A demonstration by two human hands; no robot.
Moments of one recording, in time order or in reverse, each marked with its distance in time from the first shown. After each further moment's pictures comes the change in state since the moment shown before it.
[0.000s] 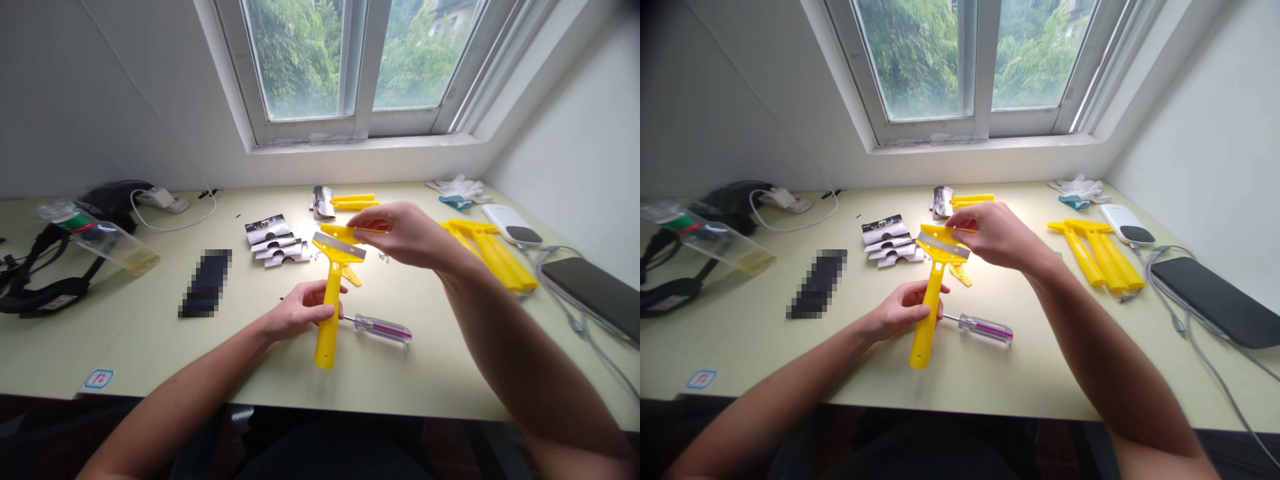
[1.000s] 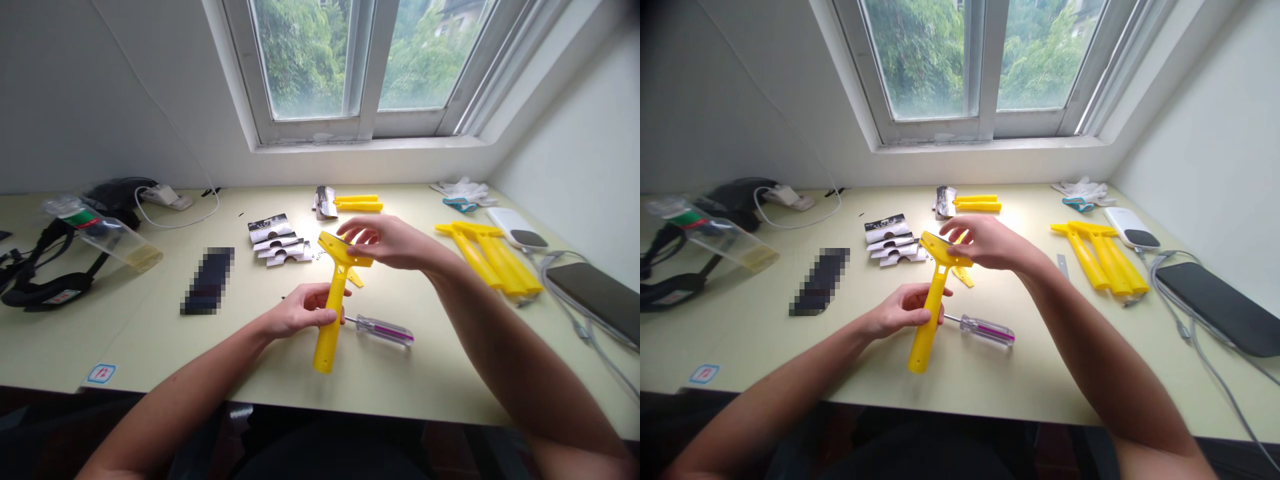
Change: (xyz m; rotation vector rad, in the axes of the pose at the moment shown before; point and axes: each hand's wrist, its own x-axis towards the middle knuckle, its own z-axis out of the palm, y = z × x) left_hand -0.004 0.011 0.000 0.114 -0.049 -0.022; right_hand 0.010 0.015 0.018 0.090 -0.213 0.008
